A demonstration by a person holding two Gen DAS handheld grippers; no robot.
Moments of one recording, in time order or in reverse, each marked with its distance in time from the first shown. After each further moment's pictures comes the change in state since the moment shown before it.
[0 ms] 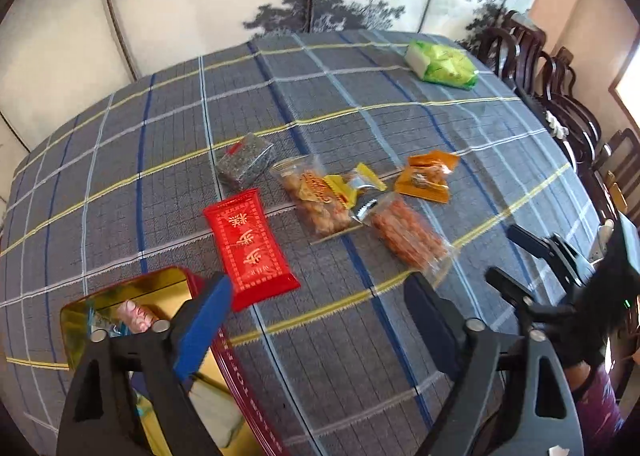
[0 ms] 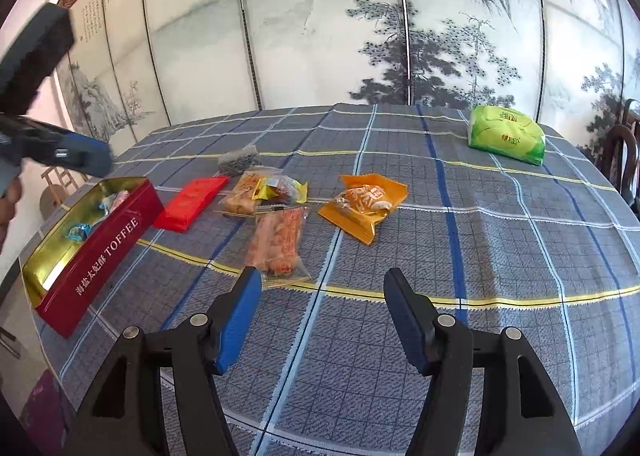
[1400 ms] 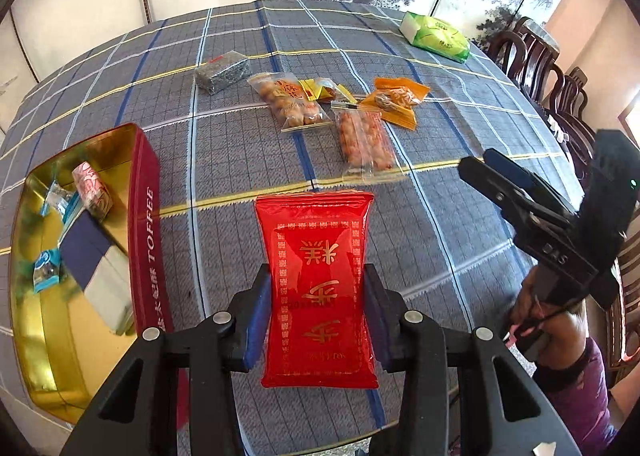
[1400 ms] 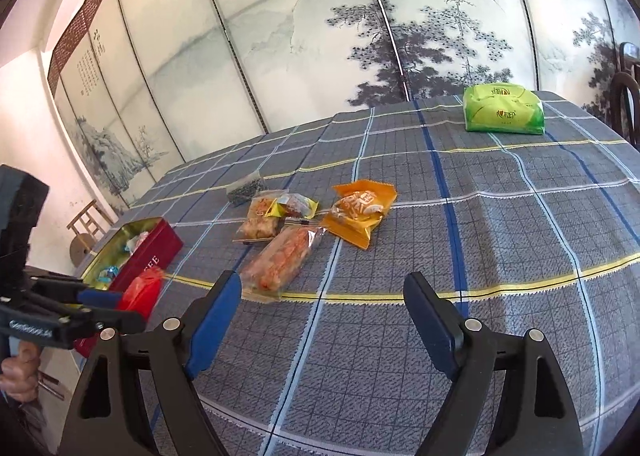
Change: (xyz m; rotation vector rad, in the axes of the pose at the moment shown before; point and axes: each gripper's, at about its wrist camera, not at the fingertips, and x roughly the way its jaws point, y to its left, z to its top) left arm -0.016 -0.064 -0.105 -0.121 -0.020 -0.029; right arm -0.002 -0.028 -0.001 0.146 -0.030 0.106
